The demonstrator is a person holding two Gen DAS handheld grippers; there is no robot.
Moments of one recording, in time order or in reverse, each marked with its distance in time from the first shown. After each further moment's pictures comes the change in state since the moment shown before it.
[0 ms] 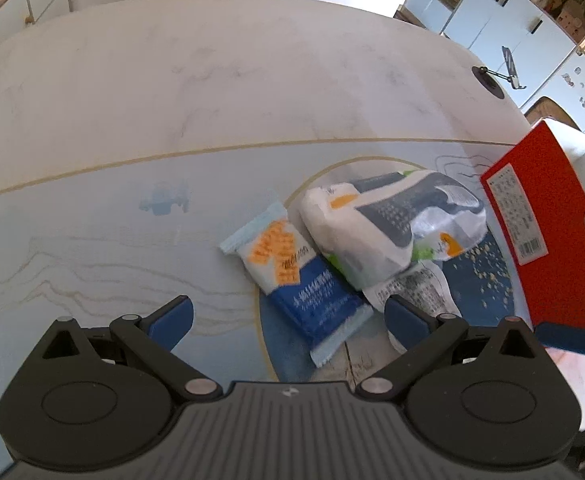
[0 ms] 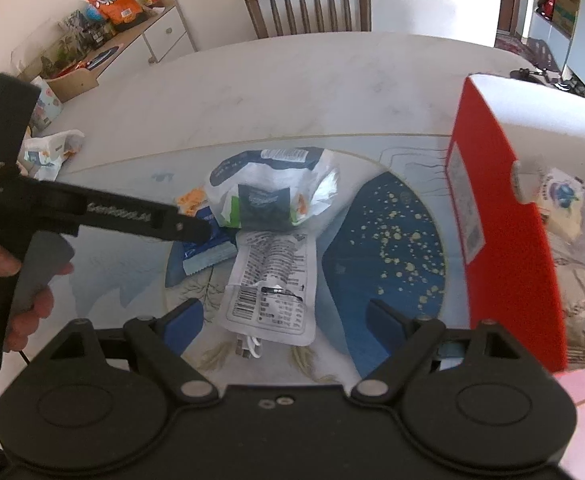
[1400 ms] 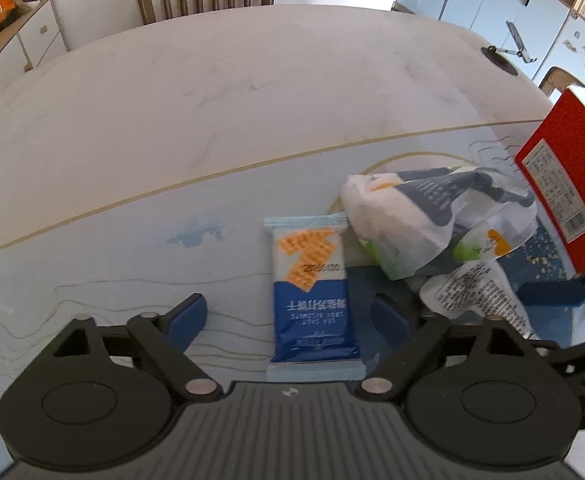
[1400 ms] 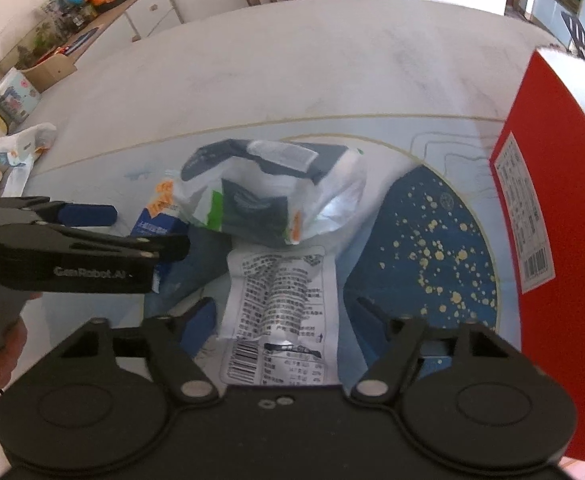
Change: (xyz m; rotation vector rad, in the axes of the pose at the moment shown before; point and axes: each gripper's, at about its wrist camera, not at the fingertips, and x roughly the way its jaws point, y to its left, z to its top) left arm 0.014 0.010 0.000 0.132 -0.048 0.088; right arm 0.062 0.001 0.027 0.039 0.084 -0.002
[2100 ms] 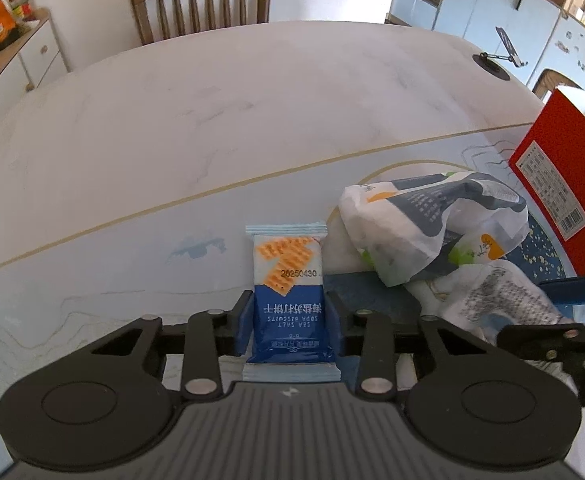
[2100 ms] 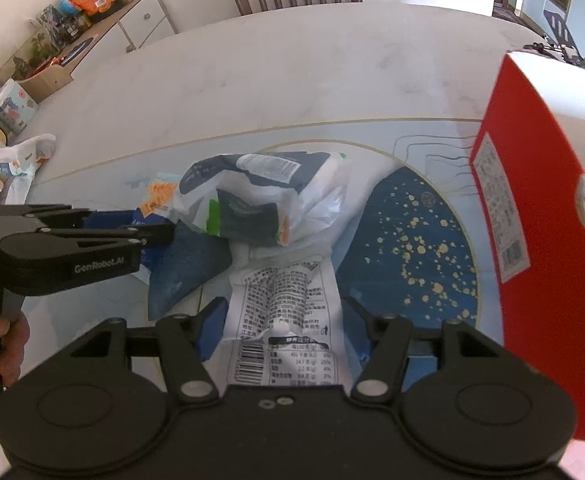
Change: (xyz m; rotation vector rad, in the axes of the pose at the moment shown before) left arm -0.009 0.000 -0.005 0.021 -0.049 0.013; right arm -0.020 -0.005 -0.005 0.025 -0.021 -0.006
